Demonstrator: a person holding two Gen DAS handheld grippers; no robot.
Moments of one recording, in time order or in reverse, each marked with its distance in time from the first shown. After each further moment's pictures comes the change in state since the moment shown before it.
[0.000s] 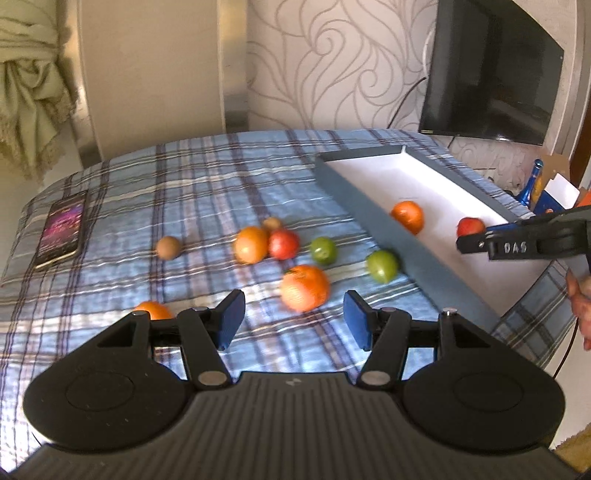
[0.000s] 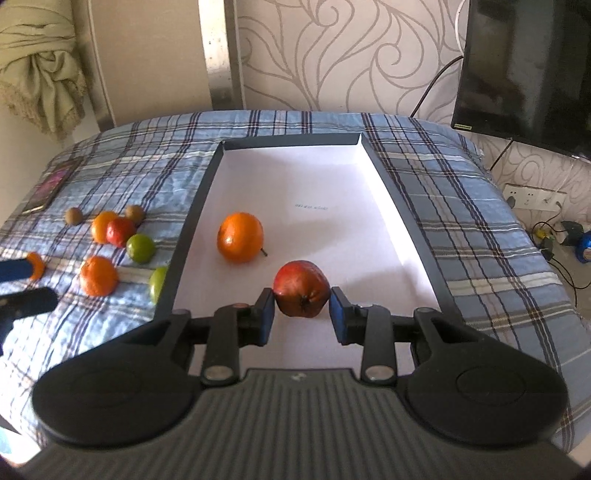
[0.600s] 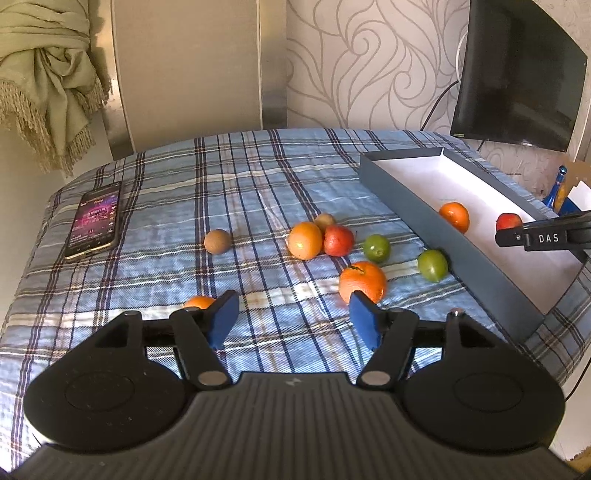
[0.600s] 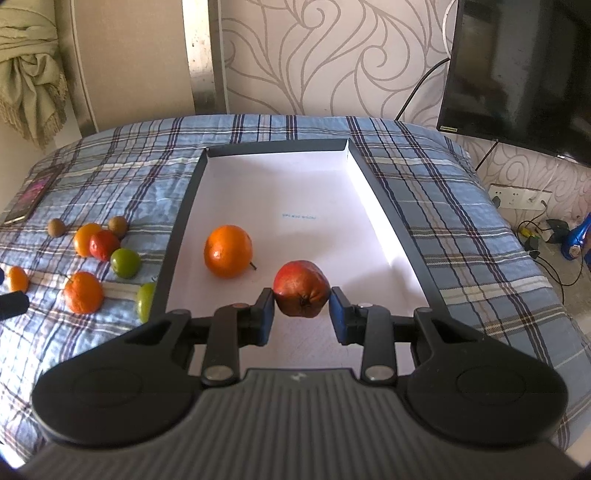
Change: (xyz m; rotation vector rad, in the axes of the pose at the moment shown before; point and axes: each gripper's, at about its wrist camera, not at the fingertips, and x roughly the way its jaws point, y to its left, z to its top) left arm 0.002 0.027 -0.001 -0.027 0.001 0.071; right arm 0.004 0.005 0.006 0.016 -0.003 -0.058
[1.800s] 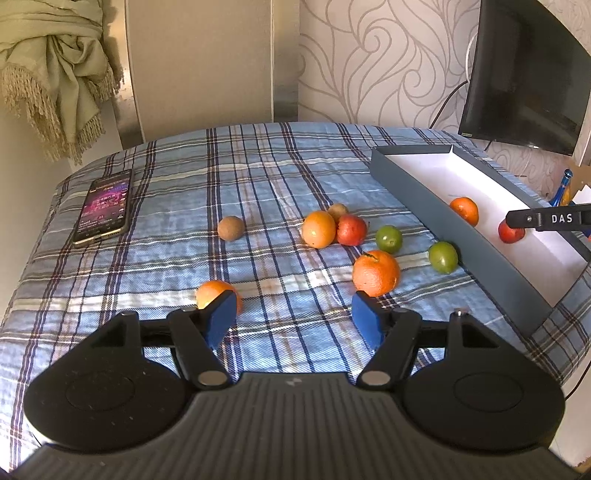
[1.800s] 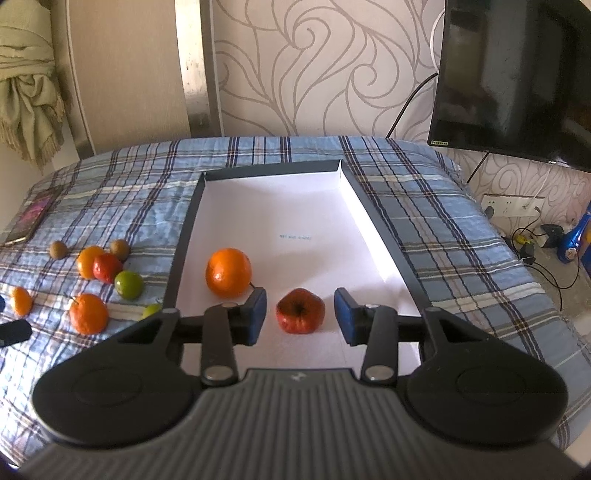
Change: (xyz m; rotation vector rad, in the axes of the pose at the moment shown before) left arm -0.001 0.010 -0.009 -0.029 0.008 0.015; right arm -0.012 0.000 0.004 0.033 -0.069 -0.011
